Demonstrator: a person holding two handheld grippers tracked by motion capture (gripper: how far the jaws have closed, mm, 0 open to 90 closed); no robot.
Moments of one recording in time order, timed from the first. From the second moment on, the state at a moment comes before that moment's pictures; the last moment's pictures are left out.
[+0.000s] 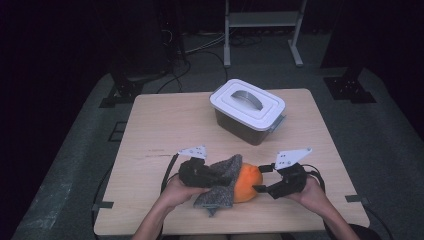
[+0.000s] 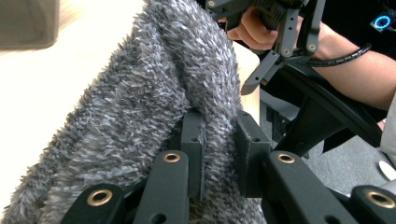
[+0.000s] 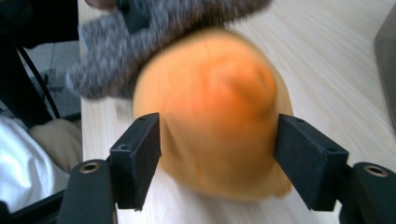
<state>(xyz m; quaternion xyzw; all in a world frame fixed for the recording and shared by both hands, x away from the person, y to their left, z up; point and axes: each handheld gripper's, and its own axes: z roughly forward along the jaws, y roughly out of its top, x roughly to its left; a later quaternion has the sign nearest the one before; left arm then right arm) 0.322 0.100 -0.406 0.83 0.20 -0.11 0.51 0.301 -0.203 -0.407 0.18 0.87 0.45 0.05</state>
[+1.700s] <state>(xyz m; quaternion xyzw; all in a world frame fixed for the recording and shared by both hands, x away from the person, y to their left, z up) 0.322 0.120 -0.370 0.85 0.16 -0.05 0.50 0.307 -0.171 -0.402 0.12 0.86 0.49 0.05</state>
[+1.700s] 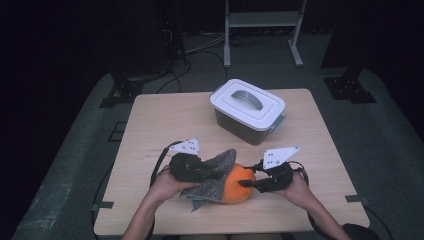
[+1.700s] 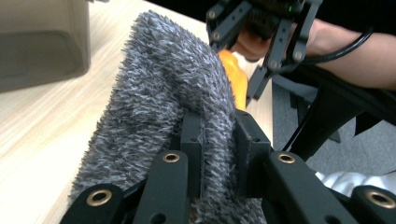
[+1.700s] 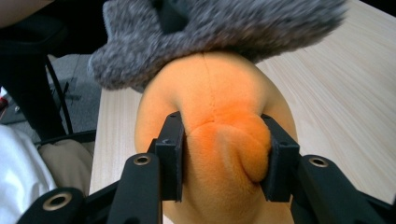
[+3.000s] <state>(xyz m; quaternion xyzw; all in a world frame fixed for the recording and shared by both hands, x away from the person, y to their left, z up) 0.328 0.120 -0.405 0.85 0.19 -0.08 0.49 0.310 -0.158 -0.408 0.13 0.89 0.42 0.06</state>
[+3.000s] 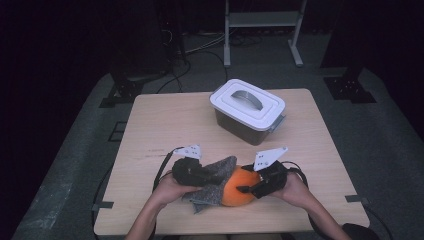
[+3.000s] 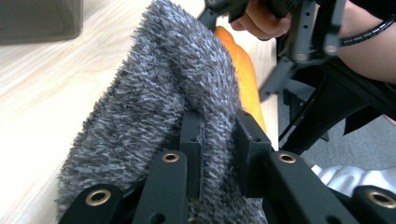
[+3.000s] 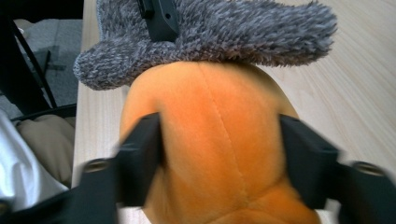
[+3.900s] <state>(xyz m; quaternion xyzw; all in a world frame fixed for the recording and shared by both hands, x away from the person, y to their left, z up) 0.332 0.136 -0.410 0.84 0.20 -0.09 0.50 0.325 -0.189 -0.417 0.17 0.86 0.47 0.03</state>
